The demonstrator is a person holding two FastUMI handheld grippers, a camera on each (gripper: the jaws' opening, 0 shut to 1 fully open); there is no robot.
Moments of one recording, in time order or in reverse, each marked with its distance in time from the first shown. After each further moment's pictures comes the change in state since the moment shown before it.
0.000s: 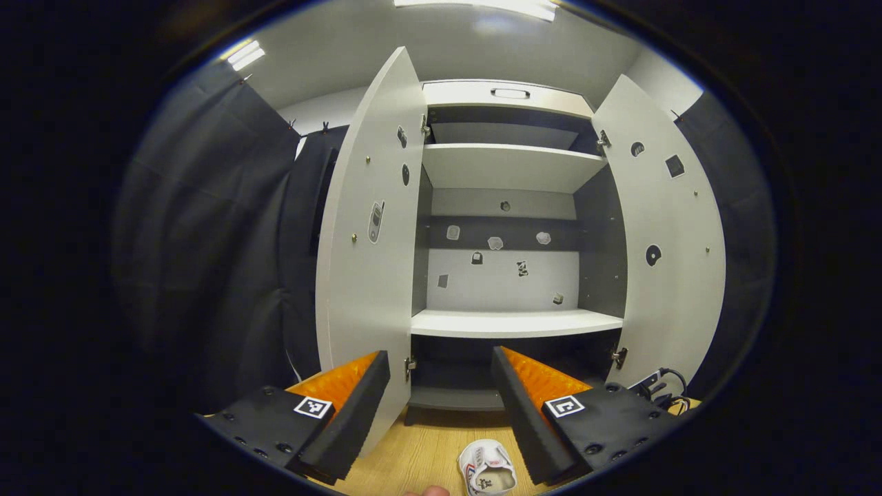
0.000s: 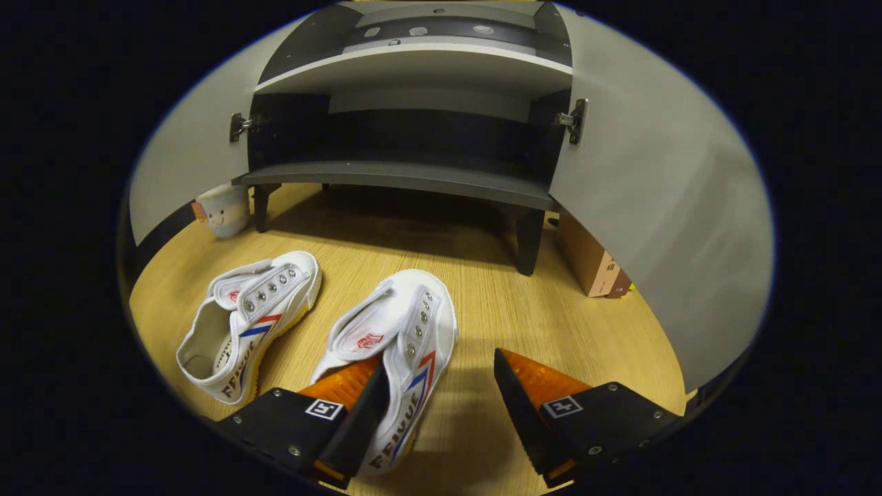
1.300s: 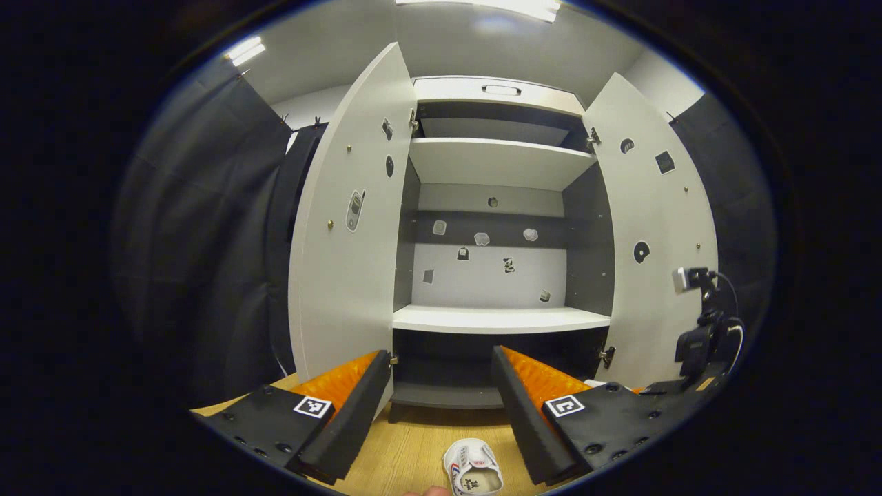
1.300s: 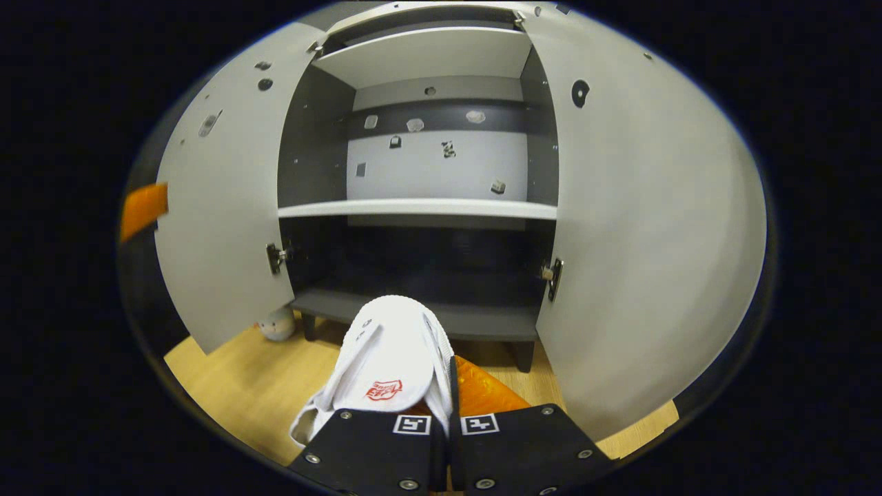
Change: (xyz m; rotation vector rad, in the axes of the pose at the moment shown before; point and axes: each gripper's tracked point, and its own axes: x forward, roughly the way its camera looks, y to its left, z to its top) left arm 0.005 -0.021 -0.010 -0.017 -0.006 -0.045; right arm -0.136 0.004 0.191 0.100 -0.375 0.084
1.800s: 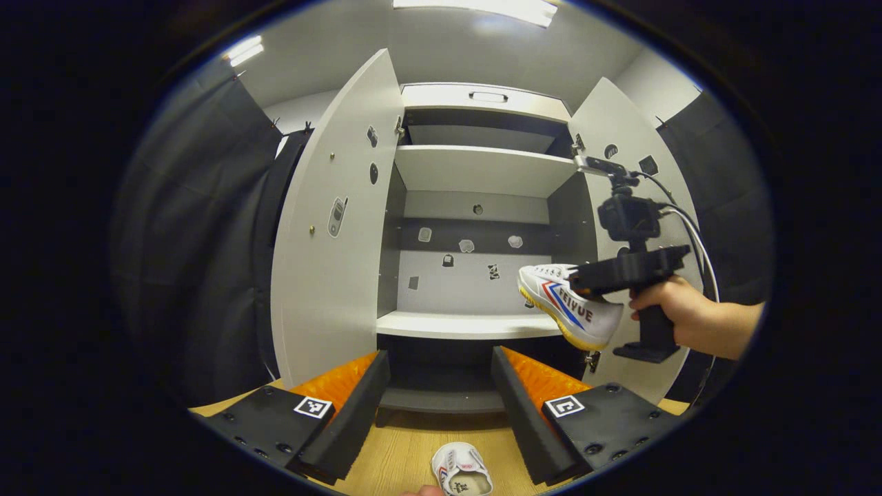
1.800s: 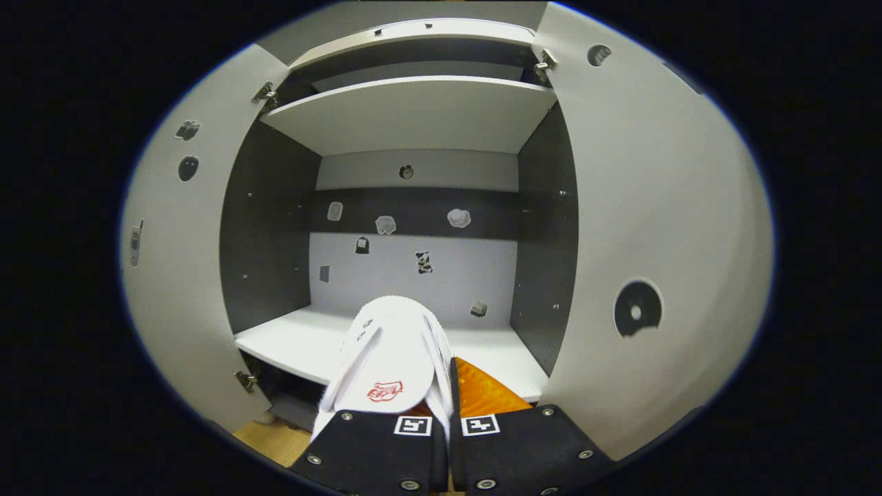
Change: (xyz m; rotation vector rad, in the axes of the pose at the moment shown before) left arm -0.003 -0.017 0.002 -0.011 -0.022 -0.051; right arm 0.098 -0.028 0.205 -0.102 -0.203 -0.142
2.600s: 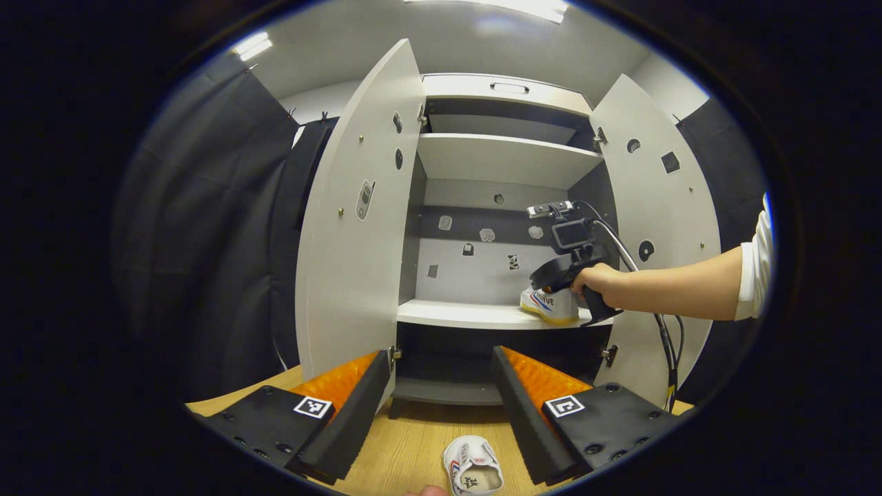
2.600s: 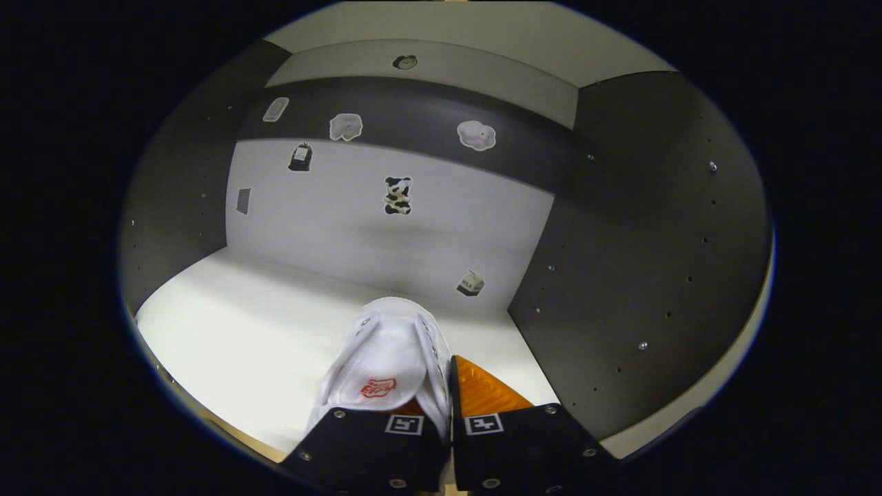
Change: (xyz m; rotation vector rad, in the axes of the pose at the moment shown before) left arm -0.002 0.028 -0.014 -0.015 0.047 0.071; right arm 0.147 0.004 -0.057 -0.137 0.337 -0.121
